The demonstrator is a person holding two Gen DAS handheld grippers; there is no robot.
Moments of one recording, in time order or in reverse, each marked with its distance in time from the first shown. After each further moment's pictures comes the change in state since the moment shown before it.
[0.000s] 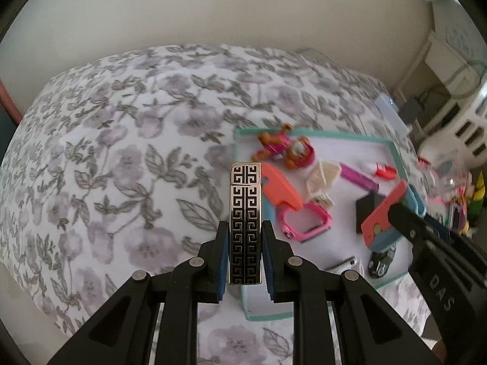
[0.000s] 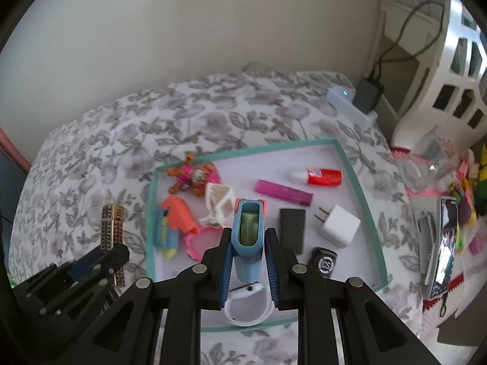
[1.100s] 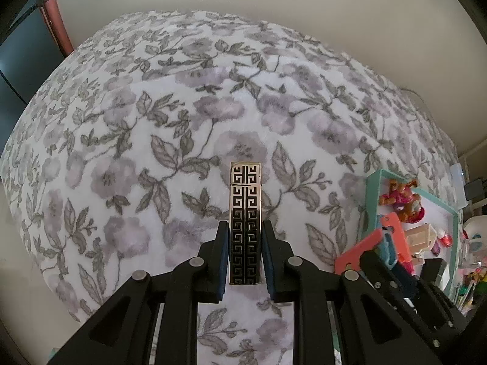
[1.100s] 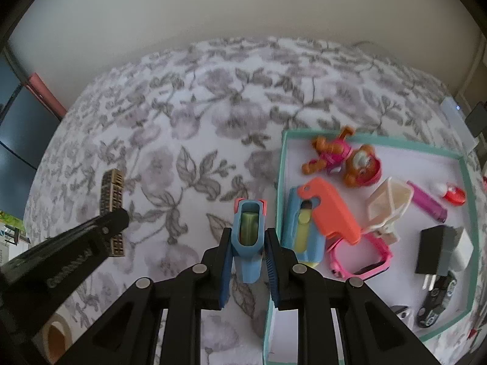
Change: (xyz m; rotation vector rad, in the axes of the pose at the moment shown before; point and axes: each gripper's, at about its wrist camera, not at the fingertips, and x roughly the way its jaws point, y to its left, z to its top) left arm 0.020 0.150 0.022 -0.327 0.045 0.118; right arm 0.063 0.144 -0.006 -0.207 0.096 0.196
